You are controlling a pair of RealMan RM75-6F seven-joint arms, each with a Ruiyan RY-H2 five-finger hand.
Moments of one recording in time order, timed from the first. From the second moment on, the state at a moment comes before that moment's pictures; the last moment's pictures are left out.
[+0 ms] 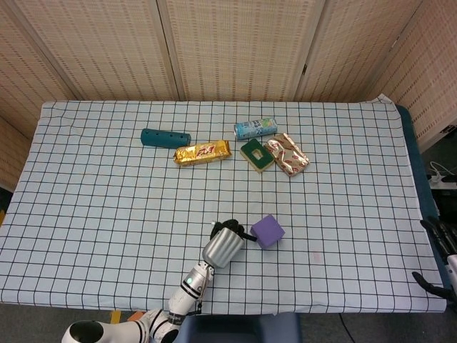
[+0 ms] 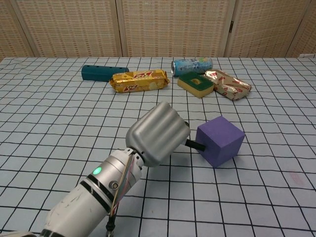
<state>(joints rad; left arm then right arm) -0.76 -2.27 -0.15 -0.86 1.55 1.23 1.18 -0.03 -0.84 -0.05 -1.69 -1.62 1.53 0.22</state>
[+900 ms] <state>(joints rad) -0.41 -1.78 0.06 -1.08 1.55 1.55 0.92 0.00 -0.89 -0.04 -1.73 -1.61 1.47 0.08</state>
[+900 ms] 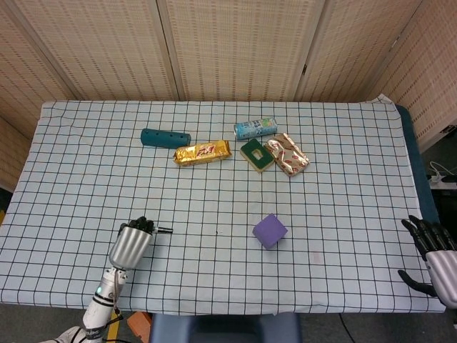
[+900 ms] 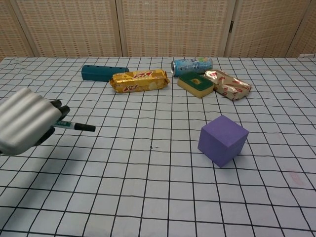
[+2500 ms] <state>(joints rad) -0.18 -1.45 0.14 -1.32 1.66 1.69 0.23 -0.04 -0.91 -0.06 -1.73 -1.67 1.56 0.06</state>
